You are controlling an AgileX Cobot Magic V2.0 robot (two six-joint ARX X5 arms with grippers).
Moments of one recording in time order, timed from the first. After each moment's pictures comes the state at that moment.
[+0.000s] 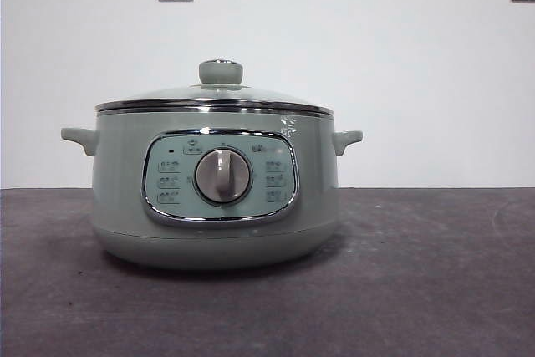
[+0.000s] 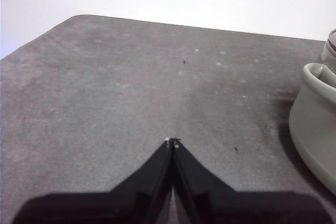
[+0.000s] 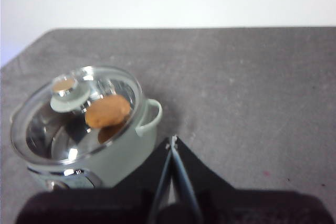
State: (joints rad) left arm 0.09 0.00 0.02 -0.19 -0.01 -0.11; right arm 0.40 0.57 1.02 -0.80 0.03 0.13
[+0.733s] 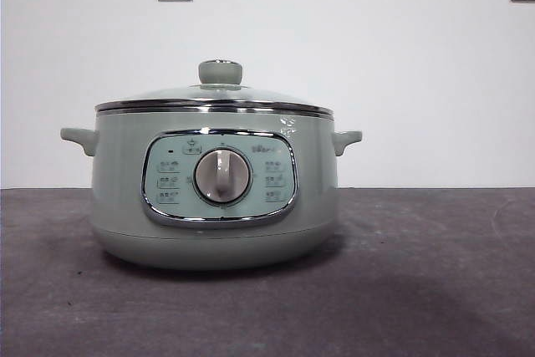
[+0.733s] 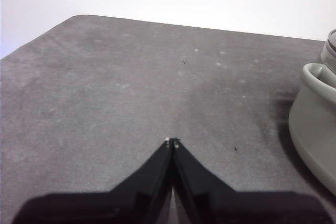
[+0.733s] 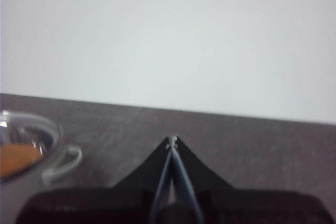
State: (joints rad) left arm 0.09 0.00 0.02 -0.19 0.00 -0.11; right arm 0.03 0.10 0.34 -0.18 -0.13 -0.06
